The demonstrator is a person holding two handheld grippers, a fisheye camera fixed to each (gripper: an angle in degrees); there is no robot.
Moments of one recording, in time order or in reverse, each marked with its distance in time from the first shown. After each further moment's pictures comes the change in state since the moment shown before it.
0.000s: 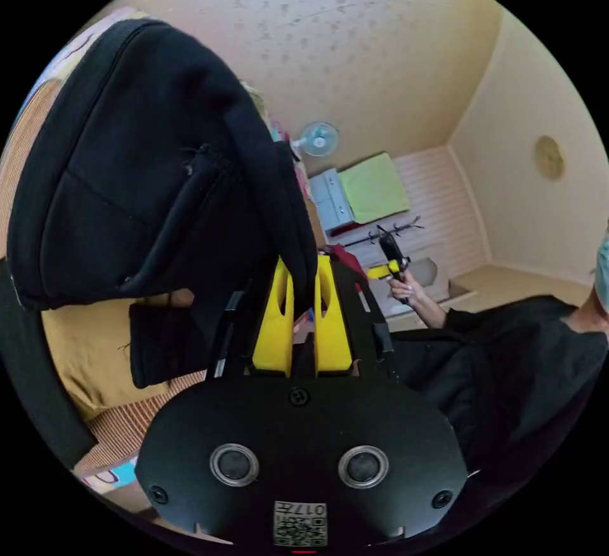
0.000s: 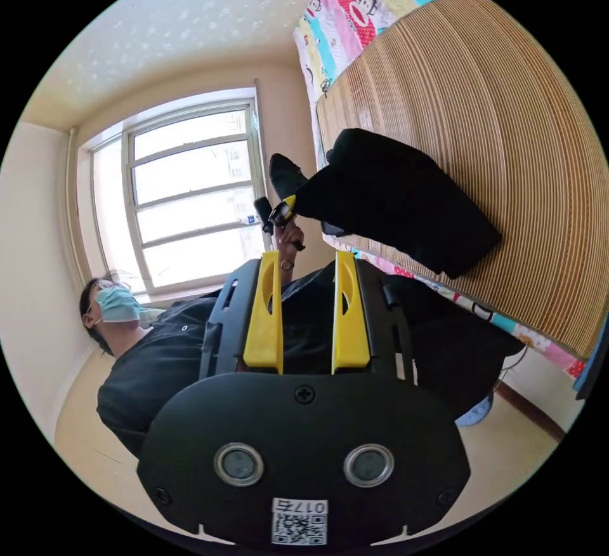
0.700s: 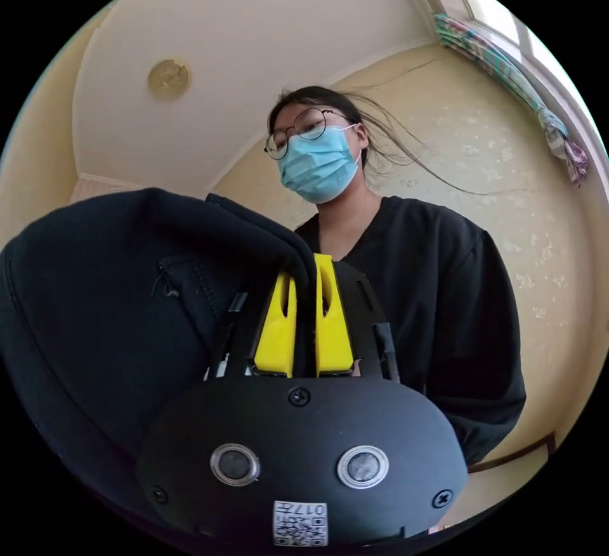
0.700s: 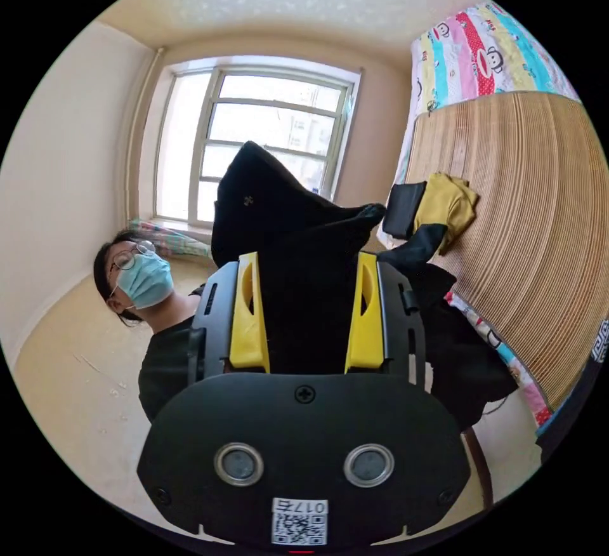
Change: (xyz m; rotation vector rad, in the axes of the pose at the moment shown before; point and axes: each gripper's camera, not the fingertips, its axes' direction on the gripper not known) left arm 0.312 0.130 0.044 -0.092 1.082 1.145; right arm -0.136 0.045 0.013 -0.198 -0.161 -0.315
